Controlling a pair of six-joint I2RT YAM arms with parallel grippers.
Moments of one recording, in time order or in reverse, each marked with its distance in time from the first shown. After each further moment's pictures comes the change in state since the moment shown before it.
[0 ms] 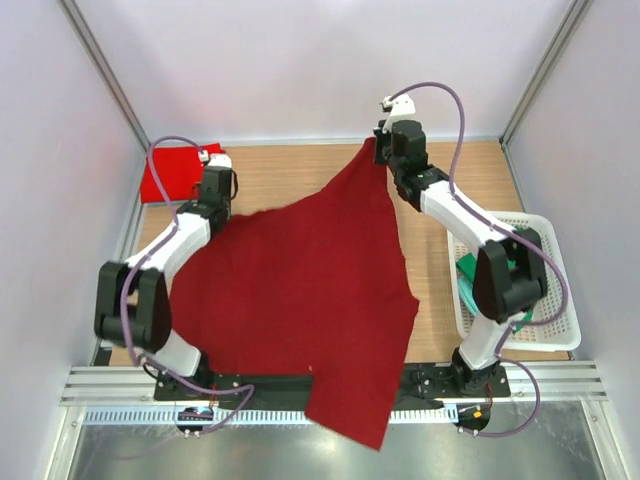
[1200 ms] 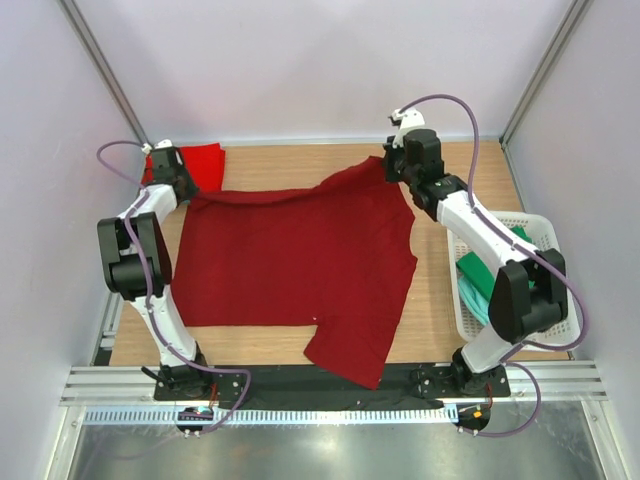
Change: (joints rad) left arm 0.374 0.443 0.319 0.125 0.406 -0.253; right arm -0.045 -0.097 -0.104 -0.171 -0.139 0.004
